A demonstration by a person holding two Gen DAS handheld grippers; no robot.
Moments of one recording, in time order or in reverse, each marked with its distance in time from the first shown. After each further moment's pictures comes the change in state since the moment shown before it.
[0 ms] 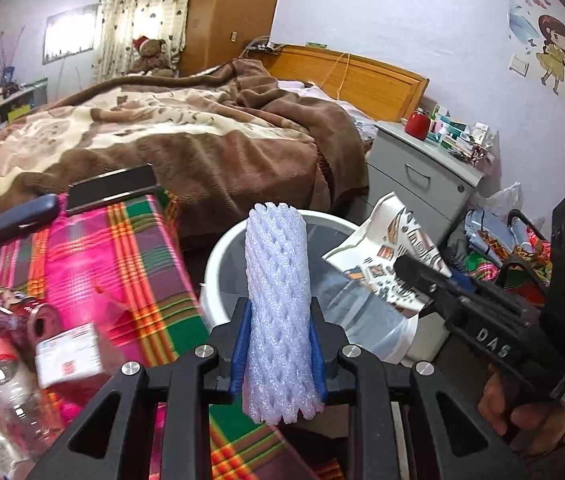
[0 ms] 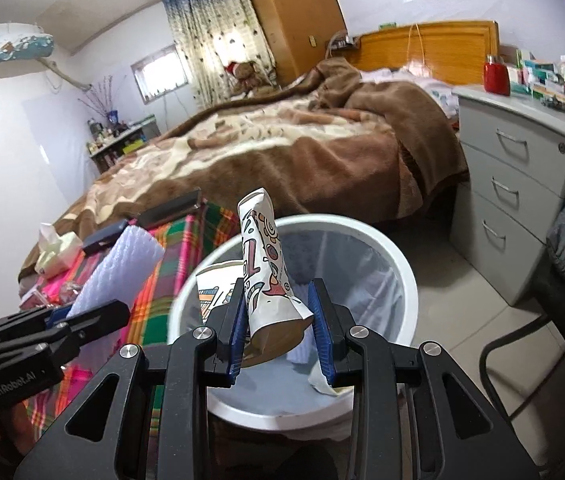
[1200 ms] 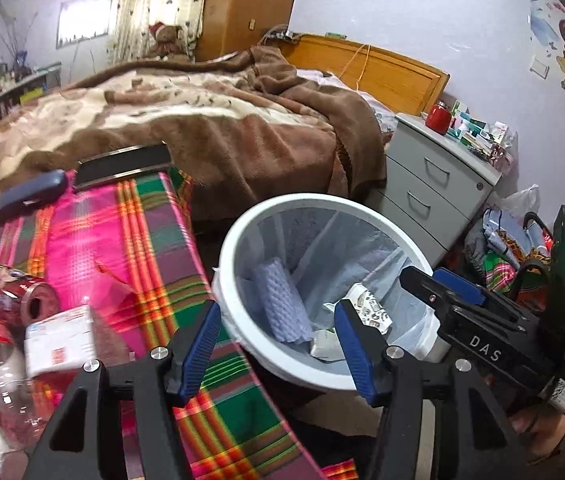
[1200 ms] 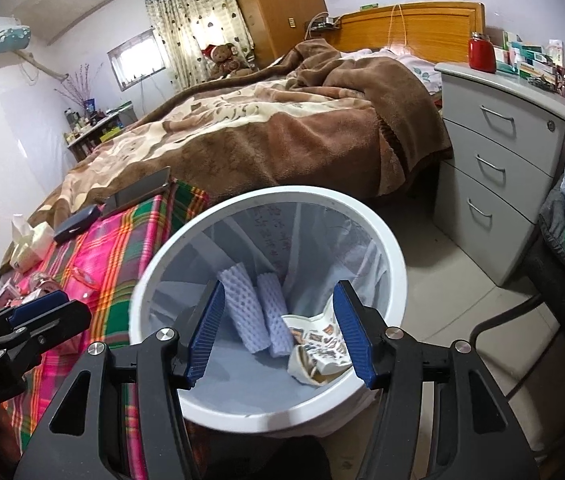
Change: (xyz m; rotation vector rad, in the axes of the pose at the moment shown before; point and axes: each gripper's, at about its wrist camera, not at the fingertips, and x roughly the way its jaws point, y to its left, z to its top) left arm 0.013 0.010 -0.010 -0.041 0.024 0.063; right arm 0.009 -0.009 -0.007 0.021 0.049 -0.063
